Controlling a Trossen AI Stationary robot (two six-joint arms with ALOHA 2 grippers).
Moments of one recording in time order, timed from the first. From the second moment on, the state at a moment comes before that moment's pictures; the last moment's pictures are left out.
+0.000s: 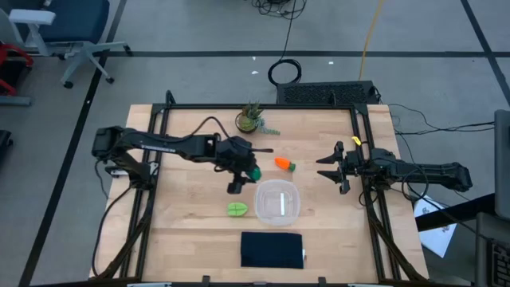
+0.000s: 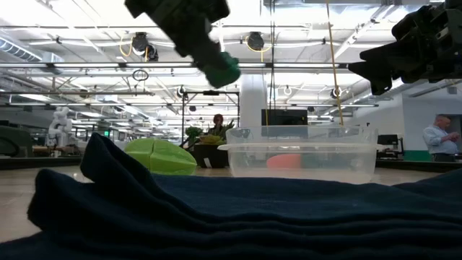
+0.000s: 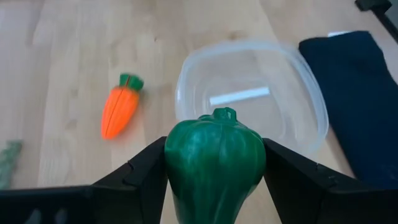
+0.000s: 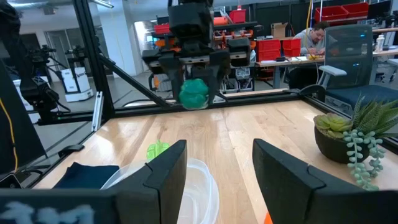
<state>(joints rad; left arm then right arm) 0.04 1.61 1.20 -0.37 0.18 0.20 -0.10 0.17 0.02 0.18 -0.10 0.11</state>
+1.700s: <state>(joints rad) -0.10 2.12 1.61 -0.46 0.15 0.37 -0.10 0.17 0.02 0.18 -0.10 0.12</state>
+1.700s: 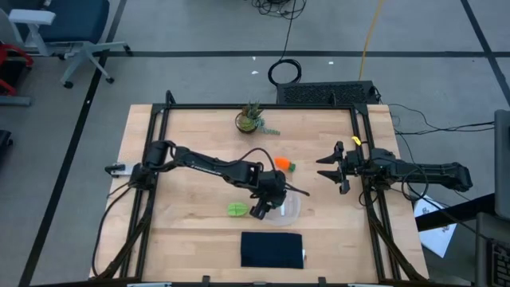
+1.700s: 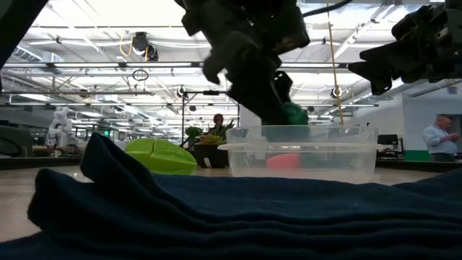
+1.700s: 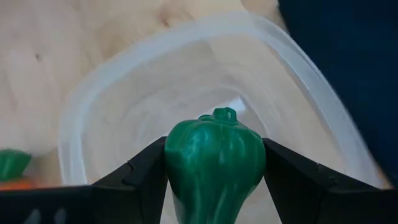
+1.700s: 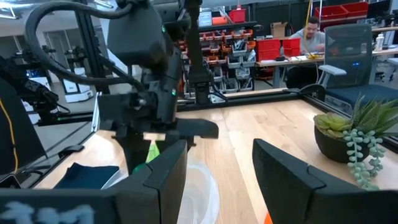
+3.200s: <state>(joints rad) -0.08 2.18 1.61 -0.48 0.14 0.30 -0.10 0.20 0.02 0.19 -0.11 0.12</state>
